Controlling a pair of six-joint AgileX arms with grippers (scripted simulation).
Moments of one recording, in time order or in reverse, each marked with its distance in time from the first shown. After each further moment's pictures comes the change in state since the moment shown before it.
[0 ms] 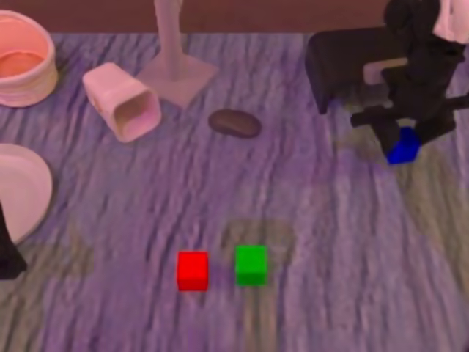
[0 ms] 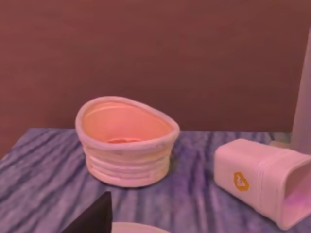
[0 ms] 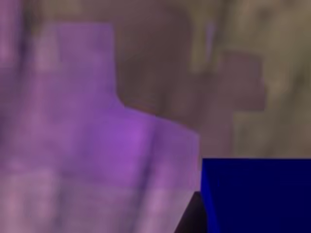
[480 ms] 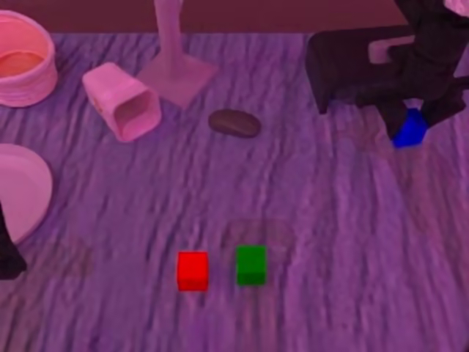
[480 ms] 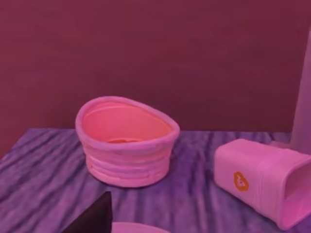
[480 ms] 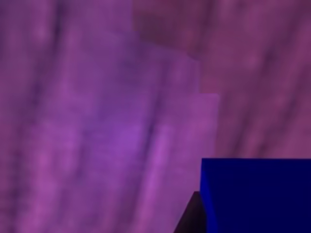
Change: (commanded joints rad) left arm 0.000 0.000 0.000 0.000 0.000 0.000; right arm -0.001 -0.032 0.084 -0.113 0.000 0.001
